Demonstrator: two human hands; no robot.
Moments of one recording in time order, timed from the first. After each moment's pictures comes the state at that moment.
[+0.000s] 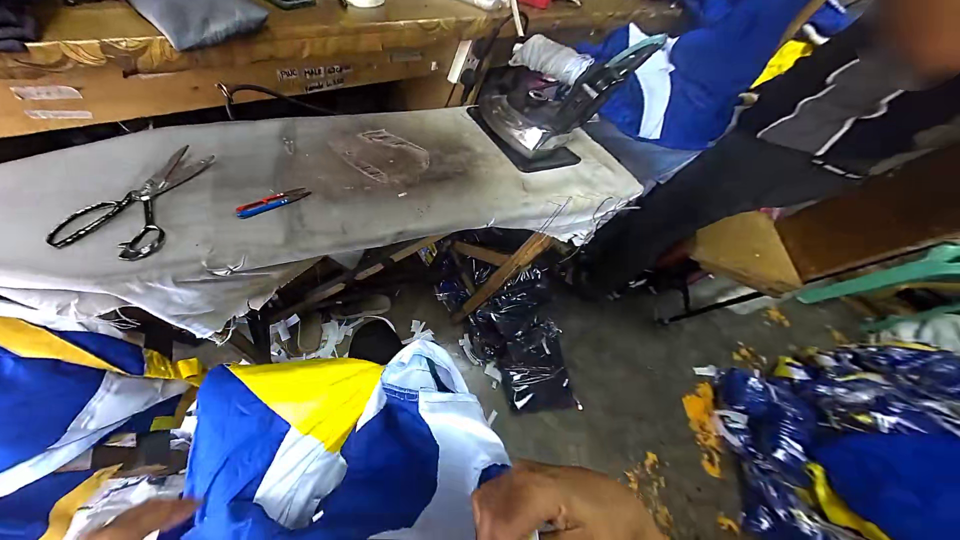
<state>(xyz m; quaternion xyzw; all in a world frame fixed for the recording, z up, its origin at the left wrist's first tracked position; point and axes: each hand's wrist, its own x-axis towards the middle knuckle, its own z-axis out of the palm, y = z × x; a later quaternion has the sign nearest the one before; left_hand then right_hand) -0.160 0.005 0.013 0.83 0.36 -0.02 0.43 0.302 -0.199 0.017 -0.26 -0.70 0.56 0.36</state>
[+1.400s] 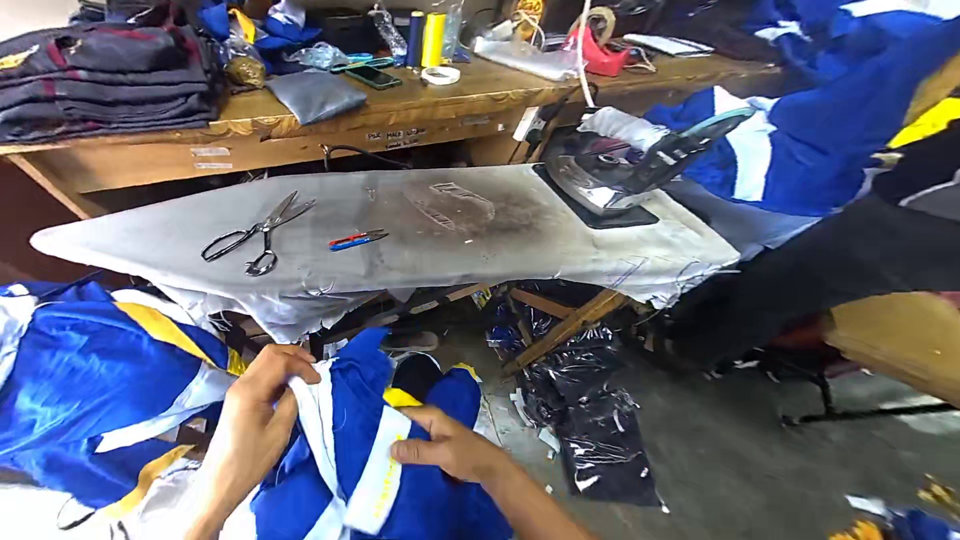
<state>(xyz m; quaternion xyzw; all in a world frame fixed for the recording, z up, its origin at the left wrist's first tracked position) -0.045 0.045 0.049 0.80 0.32 0.41 0.31 0.217 -0.061 -0.007 -0.33 -0.58 0.60 0.45</state>
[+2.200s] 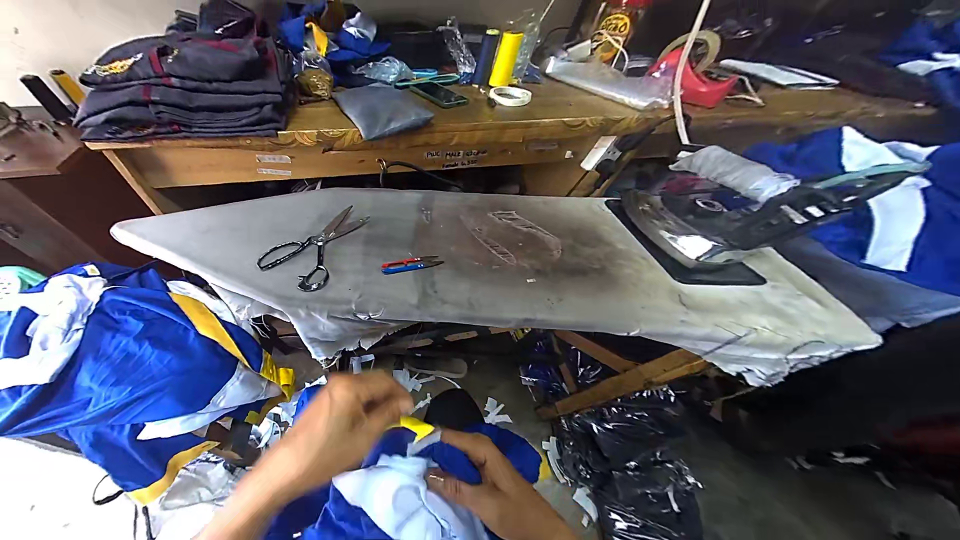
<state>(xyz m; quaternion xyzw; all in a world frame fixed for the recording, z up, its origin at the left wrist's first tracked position) -0.010 0.073 0.082 0.83 0.28 0.31 0.37 0.215 -0.032 0.013 -0.32 -0.66 0.49 0.47</state>
